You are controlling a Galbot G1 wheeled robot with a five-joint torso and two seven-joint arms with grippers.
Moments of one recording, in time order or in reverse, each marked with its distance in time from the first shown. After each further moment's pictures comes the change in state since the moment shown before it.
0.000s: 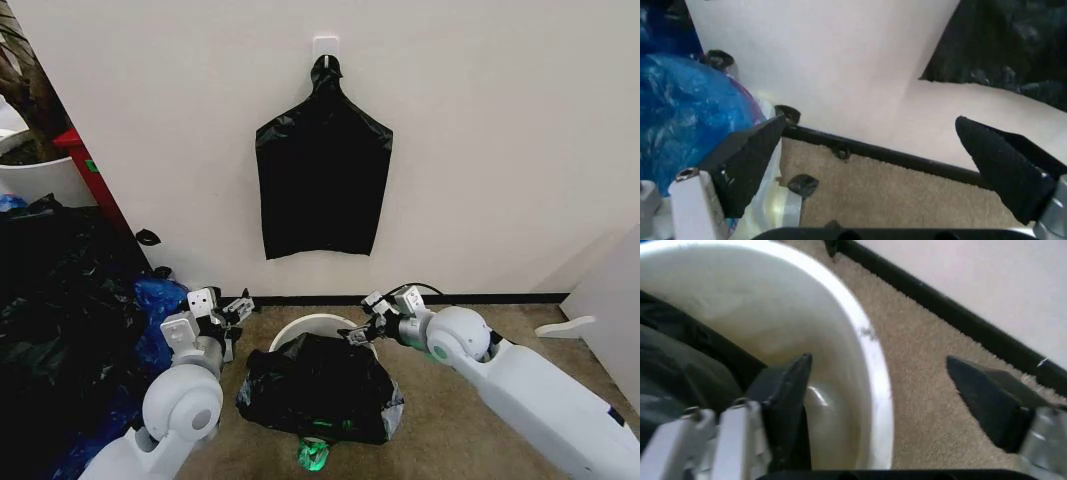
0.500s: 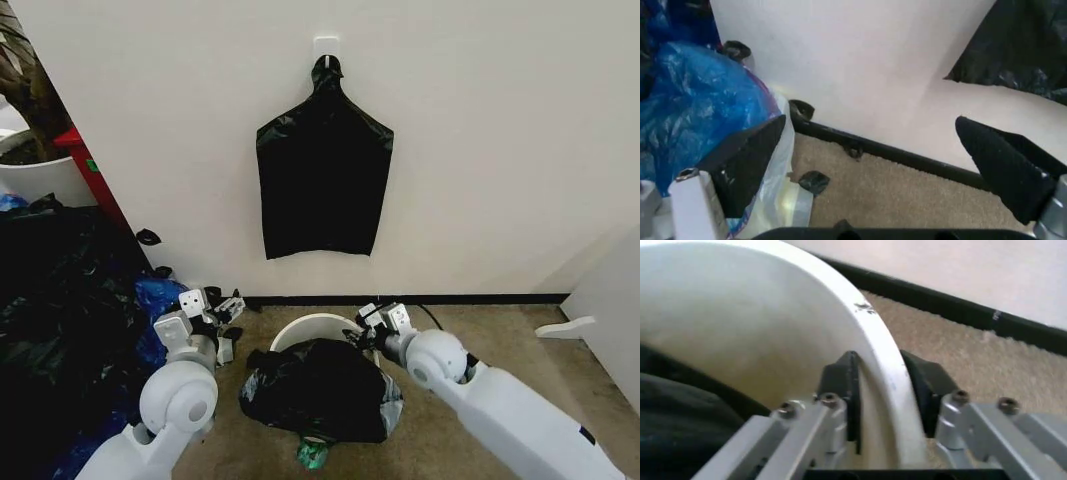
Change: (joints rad) left arm 0.013 -0.009 -0.032 0.030 -0.010 -0.017 -0.001; right arm -0.098 0.052 -0.076 0.075 0.251 0.132 0.595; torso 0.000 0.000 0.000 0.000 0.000
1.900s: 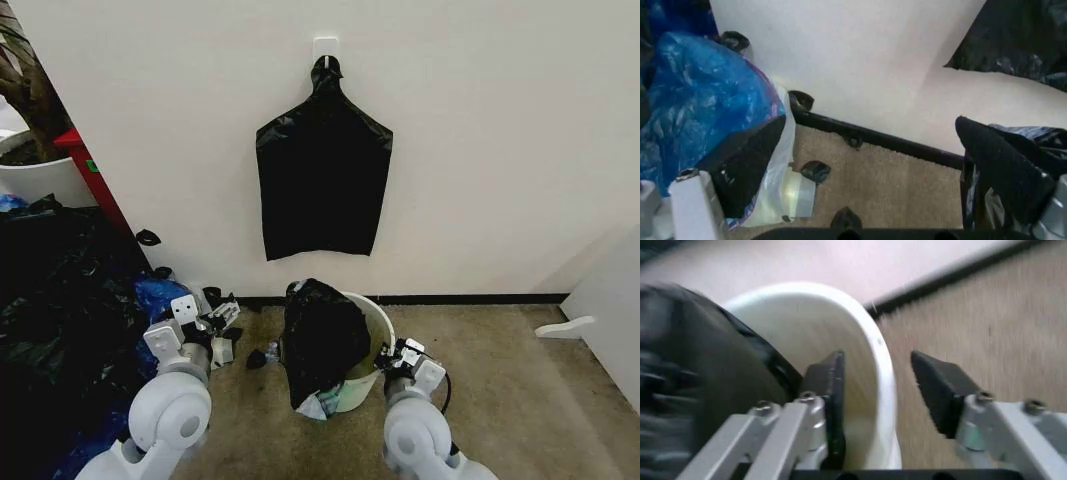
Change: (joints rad) left arm 0.061 0.045 -0.031 -0.032 -0.041 -0.003 0.036; right arm -0.448 0.216 0.205 0.220 -0.129 0.451 0.440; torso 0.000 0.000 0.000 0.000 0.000
